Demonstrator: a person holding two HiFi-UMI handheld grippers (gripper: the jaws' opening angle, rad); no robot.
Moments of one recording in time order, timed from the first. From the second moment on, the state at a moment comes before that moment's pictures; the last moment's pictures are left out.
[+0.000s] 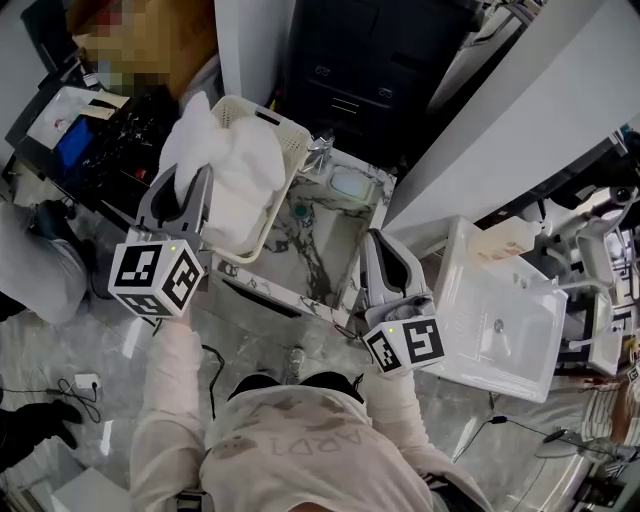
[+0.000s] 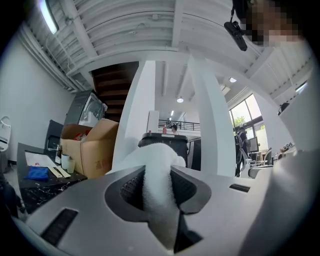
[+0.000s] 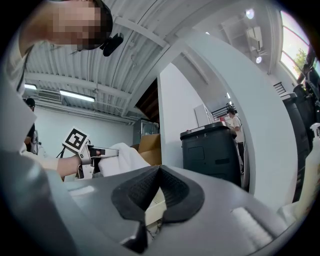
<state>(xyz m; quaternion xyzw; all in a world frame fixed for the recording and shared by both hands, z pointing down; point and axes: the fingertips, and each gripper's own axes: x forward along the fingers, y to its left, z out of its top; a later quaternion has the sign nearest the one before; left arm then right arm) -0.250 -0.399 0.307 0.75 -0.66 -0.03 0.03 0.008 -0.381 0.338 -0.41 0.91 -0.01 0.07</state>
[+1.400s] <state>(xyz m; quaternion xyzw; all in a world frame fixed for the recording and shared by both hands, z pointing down) -0.282 -0.465 0.453 0.68 -0.70 0.16 0.14 0.012 -0.417 0.361 -0.42 0.91 -0.03 0.04</state>
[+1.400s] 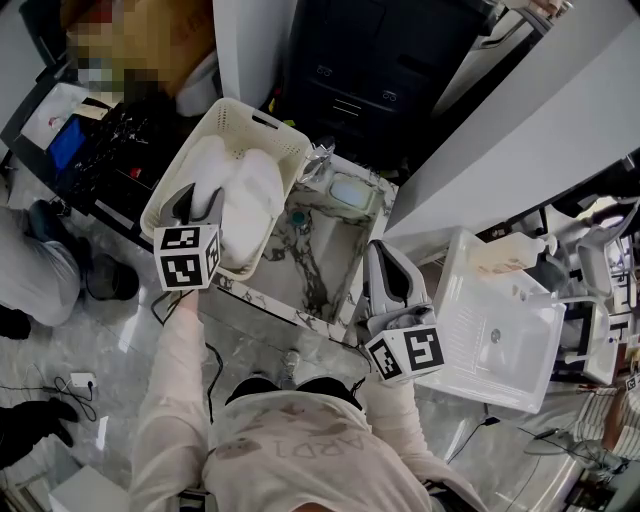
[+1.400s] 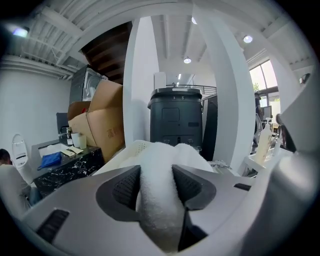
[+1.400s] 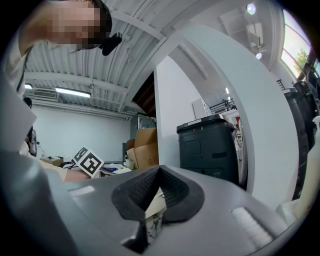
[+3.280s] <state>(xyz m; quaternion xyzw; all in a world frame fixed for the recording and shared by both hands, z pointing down) -0.247 -0.297 0.343 0.74 -0.68 0.04 0.02 -0.037 -0.314 0.330 -0.39 0.92 0.00 0.05</state>
